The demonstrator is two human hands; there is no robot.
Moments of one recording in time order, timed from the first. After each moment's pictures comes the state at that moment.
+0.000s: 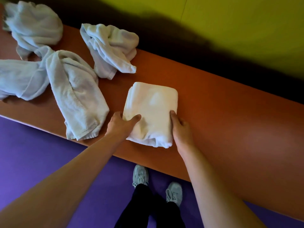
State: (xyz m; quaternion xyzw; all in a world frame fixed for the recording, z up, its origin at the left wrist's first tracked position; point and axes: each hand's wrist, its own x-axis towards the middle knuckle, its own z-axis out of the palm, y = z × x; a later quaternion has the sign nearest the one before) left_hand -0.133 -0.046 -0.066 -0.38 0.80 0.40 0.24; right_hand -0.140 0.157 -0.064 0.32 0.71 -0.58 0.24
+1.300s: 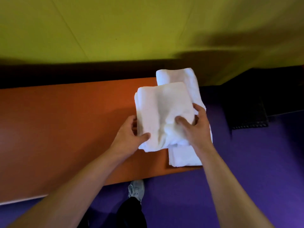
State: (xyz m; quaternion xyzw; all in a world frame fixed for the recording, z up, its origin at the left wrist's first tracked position) left_hand -0.069 0.539 0.010 -0.04 0.78 0.52 0.34; right_hand -0.013 0.754 0.032 0.40 0.71 -0.58 -0.02
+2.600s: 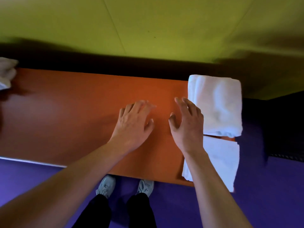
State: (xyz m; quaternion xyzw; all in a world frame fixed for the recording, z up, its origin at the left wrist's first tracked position) left_hand -0.097 0.528 0.042 0.14 0.97 0.14 0.12; right_hand -0.071 0.708 -0.012 0.08 0.97 -0.24 -0.06
